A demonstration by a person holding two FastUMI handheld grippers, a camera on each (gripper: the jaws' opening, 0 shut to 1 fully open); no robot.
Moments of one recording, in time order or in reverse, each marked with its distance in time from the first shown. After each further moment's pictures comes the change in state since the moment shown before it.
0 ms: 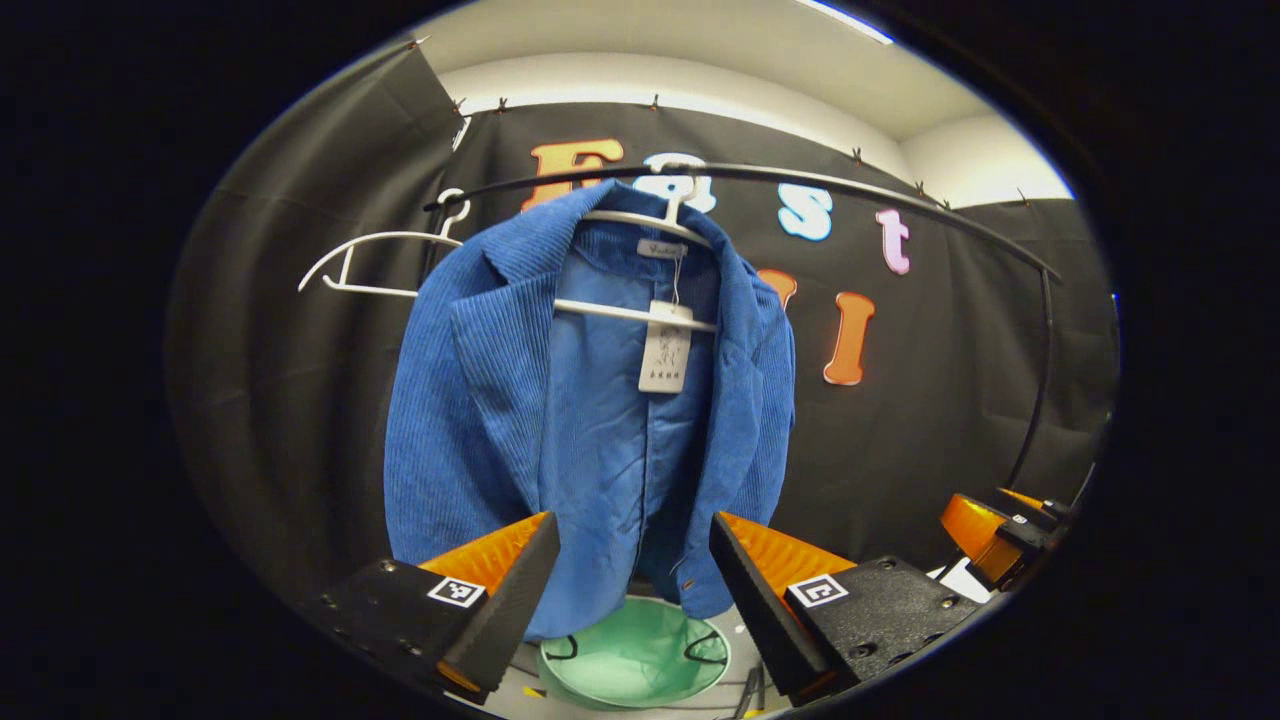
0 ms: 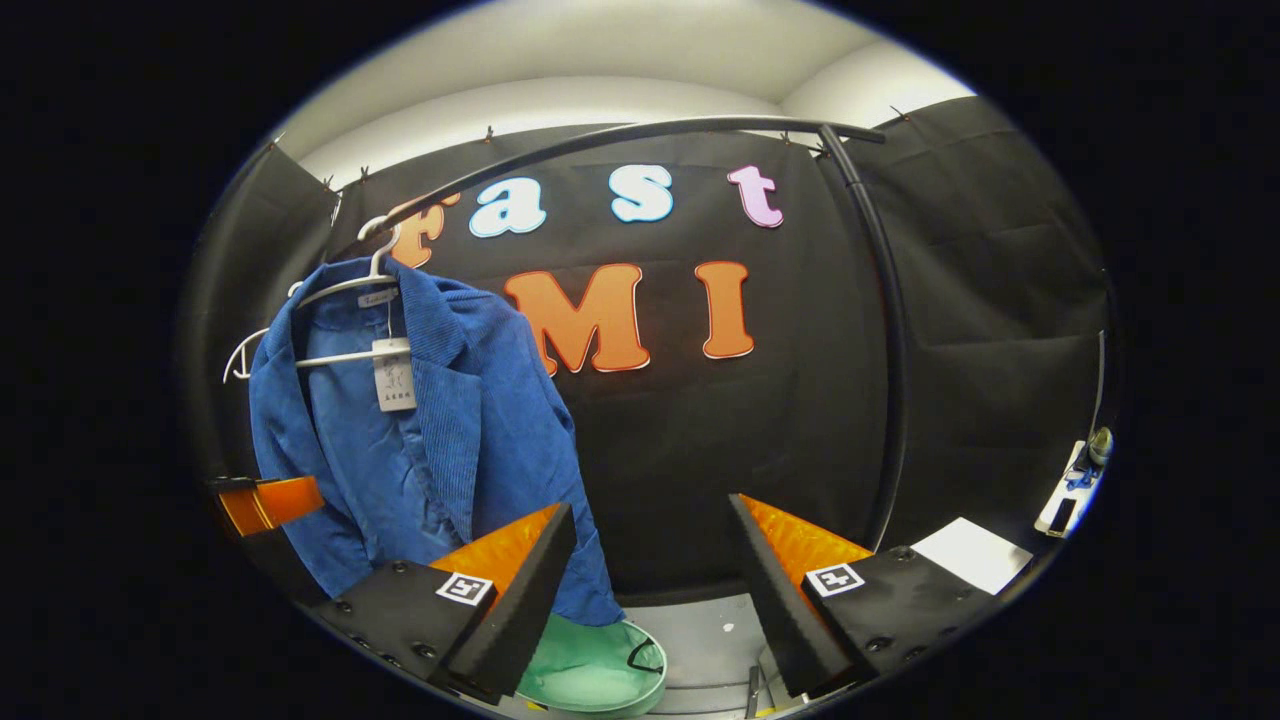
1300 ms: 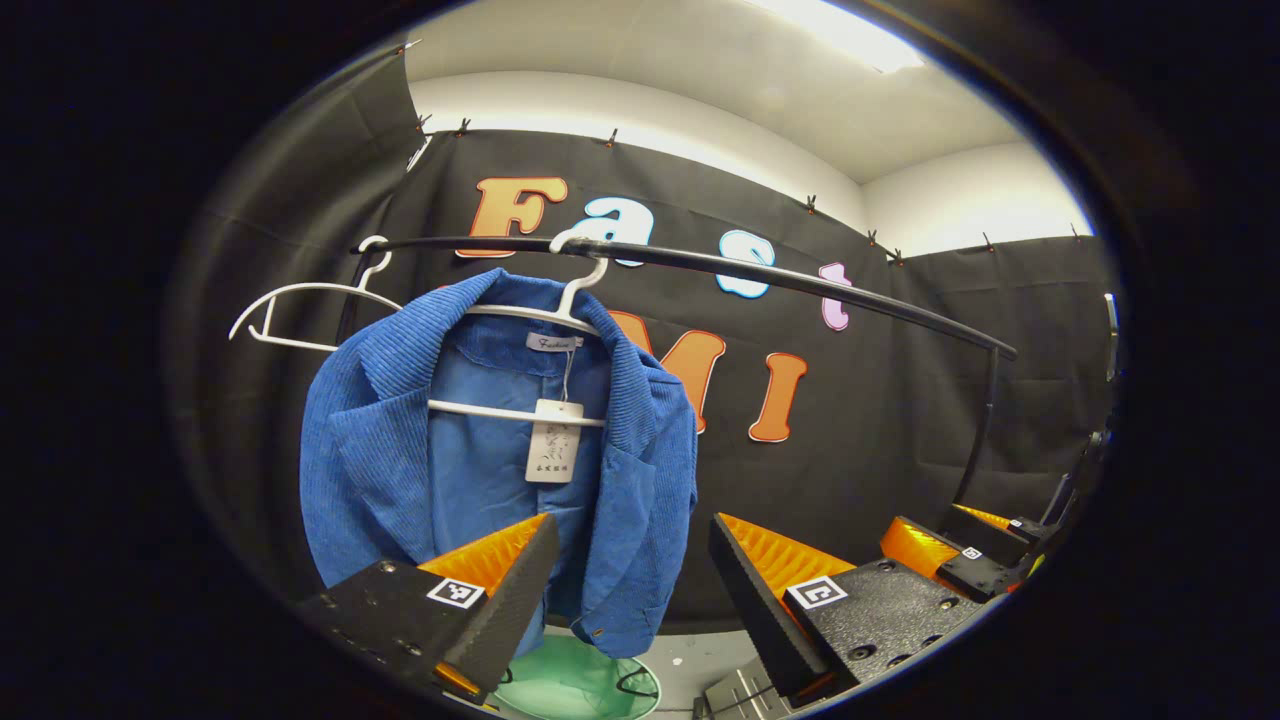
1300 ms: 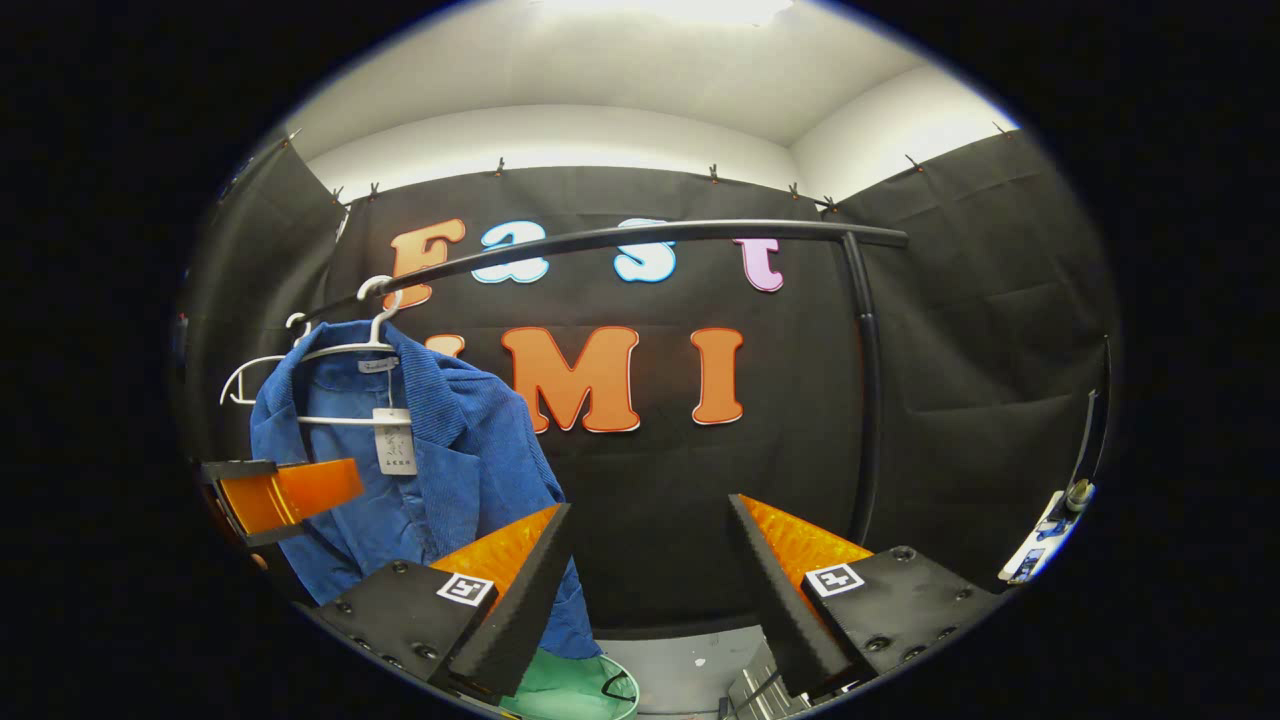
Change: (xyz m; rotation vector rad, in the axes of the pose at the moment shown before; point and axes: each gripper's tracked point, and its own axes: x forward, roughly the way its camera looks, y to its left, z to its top) left arm 0.003 -0.092 0.062 -0.071 -0.068 -0.197; right arm -0.016 0.008 0.085 -0.070 -0.127 0.011
